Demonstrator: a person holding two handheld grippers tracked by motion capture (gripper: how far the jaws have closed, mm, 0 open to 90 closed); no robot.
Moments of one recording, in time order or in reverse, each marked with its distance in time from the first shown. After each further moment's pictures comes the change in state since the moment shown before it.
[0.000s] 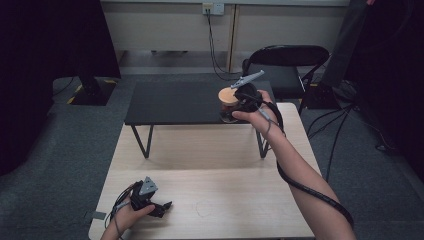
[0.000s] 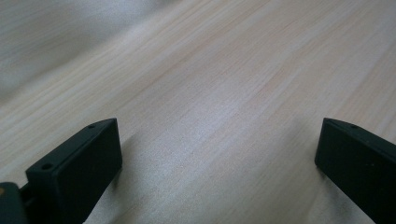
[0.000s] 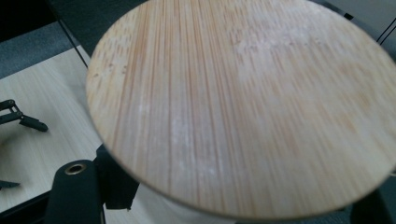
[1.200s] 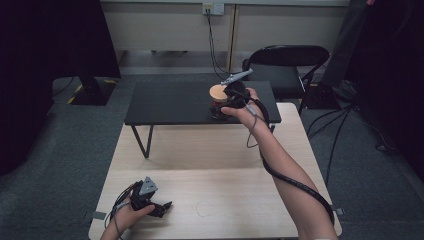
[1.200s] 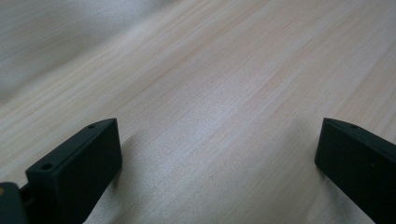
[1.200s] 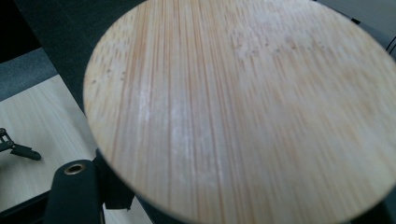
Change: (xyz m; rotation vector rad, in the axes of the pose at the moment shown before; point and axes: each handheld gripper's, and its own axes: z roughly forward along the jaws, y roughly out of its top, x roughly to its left) left arm 0.000 -0.001 0.000 -0.004 0.000 -0.003; right arm -0.005 0.008 0.036 -0.041 0.017 0.024
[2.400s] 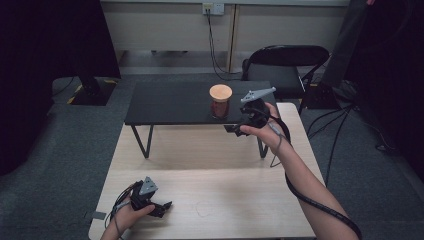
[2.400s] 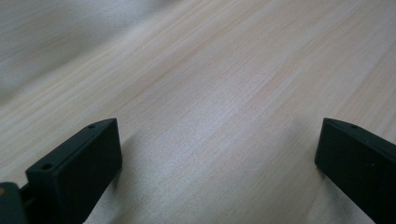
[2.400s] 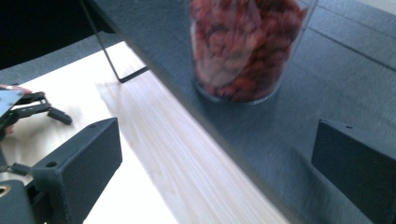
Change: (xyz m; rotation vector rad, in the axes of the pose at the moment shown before) left arm 0.000 0.000 0.000 0.002 0.000 0.004; right arm -0.001 -0.071 -0.045 -0.057 0.062 -0.004
